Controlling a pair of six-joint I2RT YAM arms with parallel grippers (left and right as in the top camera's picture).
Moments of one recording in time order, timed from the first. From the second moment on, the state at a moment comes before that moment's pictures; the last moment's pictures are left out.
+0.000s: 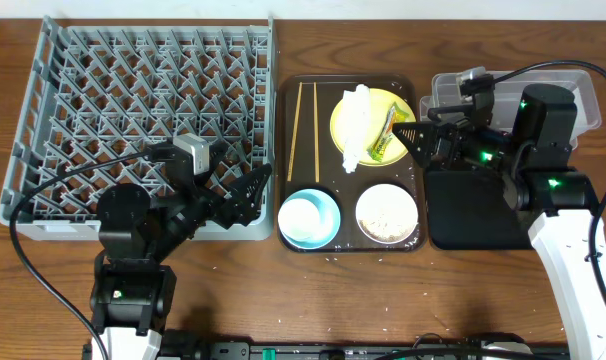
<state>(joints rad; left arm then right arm) -0.05 0.75 0.63 -0.09 0.65 -0.28 0.03 1.28 1.04 -0.34 -0.79 0.17</state>
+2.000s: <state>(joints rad) -0.05 0.87 1.09 -0.74 0.43 -0.20 0.44 2.06 1.19 0.02 0.06 0.32</state>
